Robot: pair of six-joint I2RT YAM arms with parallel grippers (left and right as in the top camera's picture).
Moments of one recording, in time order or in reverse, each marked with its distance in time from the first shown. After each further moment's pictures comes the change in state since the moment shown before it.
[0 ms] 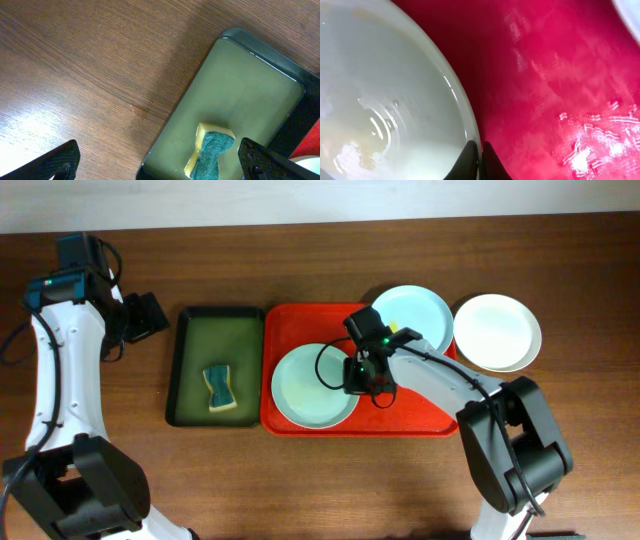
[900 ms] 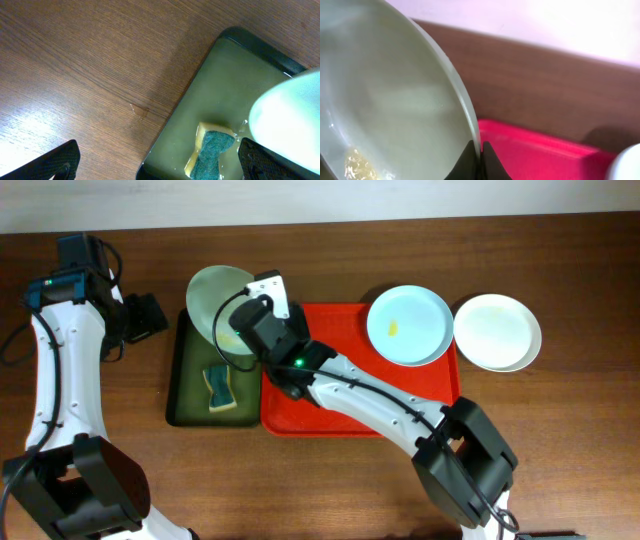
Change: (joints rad) left arm 0.000 0.000 0.000 -0.003 0.000 0.000; right arm 0.378 0.102 0.370 0.472 0.738 -0.285
